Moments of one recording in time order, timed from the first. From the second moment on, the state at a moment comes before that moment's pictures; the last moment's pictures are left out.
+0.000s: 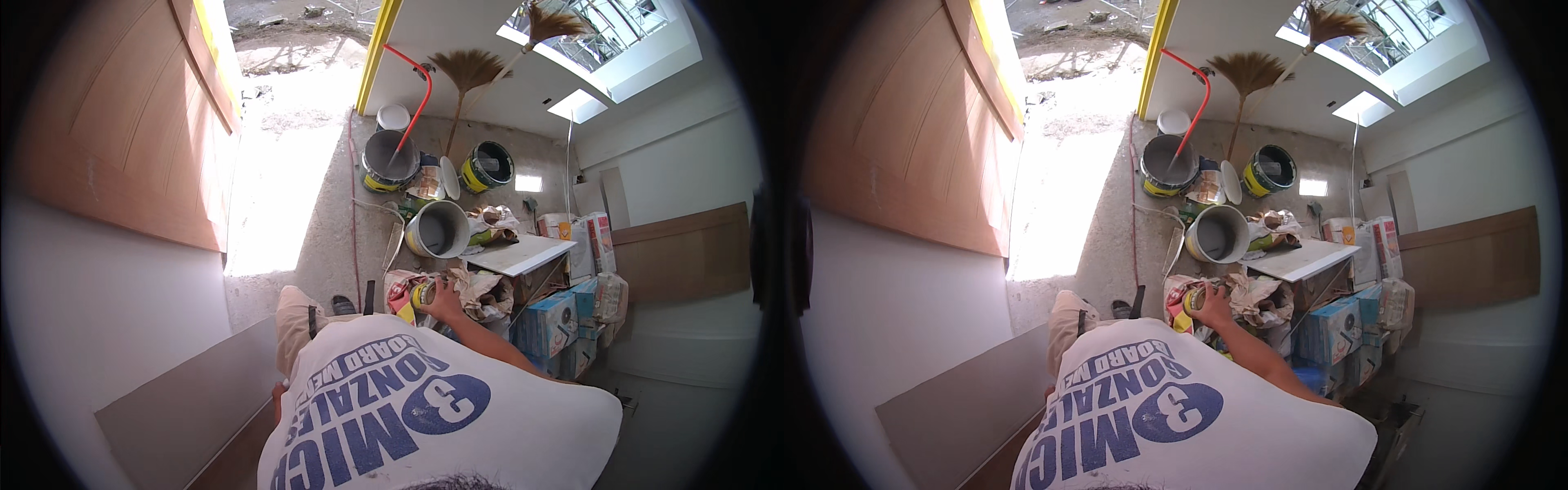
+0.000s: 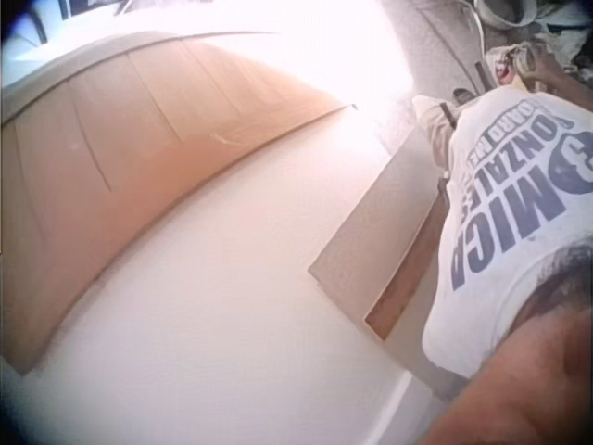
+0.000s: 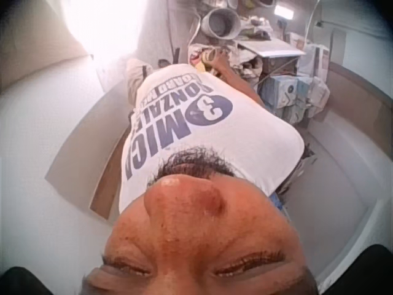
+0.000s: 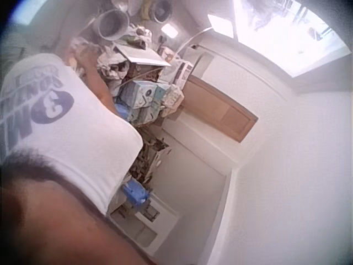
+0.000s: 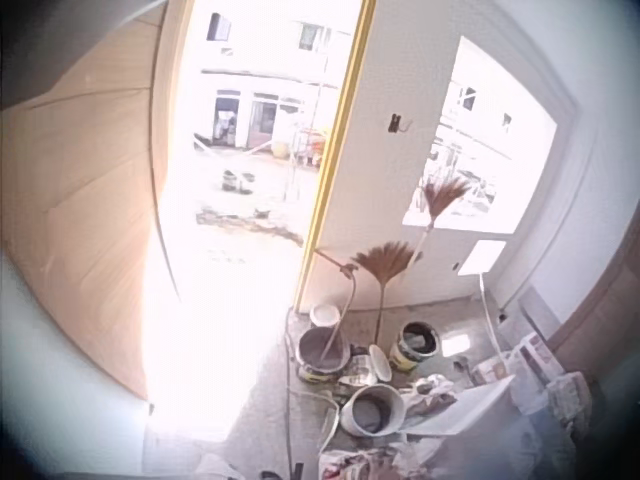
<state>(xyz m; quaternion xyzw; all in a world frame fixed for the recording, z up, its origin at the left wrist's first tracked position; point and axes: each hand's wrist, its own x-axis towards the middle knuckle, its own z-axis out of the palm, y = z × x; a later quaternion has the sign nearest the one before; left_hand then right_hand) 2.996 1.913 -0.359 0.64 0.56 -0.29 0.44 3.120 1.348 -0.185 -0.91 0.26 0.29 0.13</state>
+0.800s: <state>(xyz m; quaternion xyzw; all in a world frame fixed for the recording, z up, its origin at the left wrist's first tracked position) 4.155 1.889 -0.312 0.83 0.21 -0.28 0.43 3.780 1.386 -0.316 -0.81 0.35 0.39 0.27</state>
